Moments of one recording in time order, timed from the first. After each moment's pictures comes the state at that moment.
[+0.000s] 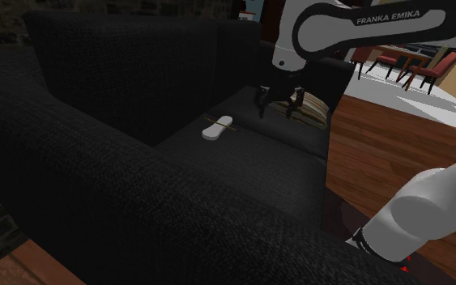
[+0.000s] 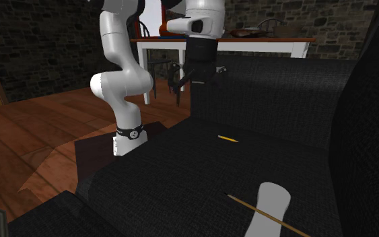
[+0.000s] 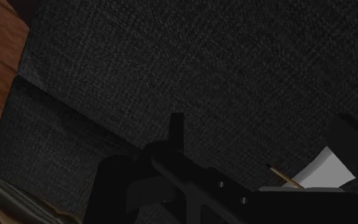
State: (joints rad) arm -0.11 -0.36 0.30 -2.23 0.03 1.84 0.72
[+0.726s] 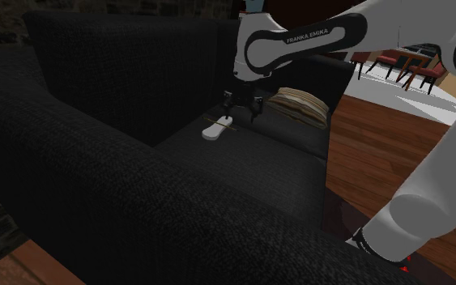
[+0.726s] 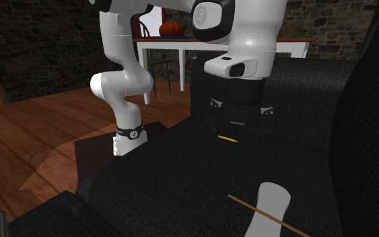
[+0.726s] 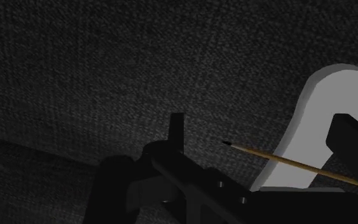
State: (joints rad) arm -0.14 0.09 0.37 -1.95 -0.07 1.98 1.11
